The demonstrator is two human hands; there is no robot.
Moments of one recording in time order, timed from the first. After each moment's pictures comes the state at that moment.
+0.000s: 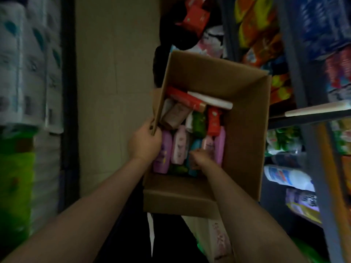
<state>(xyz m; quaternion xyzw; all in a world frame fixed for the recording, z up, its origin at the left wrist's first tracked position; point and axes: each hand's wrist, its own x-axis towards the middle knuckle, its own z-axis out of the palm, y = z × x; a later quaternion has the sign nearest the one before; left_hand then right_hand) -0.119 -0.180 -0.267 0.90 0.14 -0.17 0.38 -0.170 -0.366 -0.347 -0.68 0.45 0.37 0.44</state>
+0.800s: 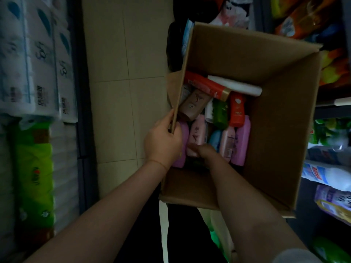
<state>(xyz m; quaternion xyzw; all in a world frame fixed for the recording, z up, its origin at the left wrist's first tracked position) -0.126 -0.178 -0.282 0.89 0.10 -0.13 0.43 -0.162 -0.329 -0.410 -0.56 0.54 0.37 0.50</state>
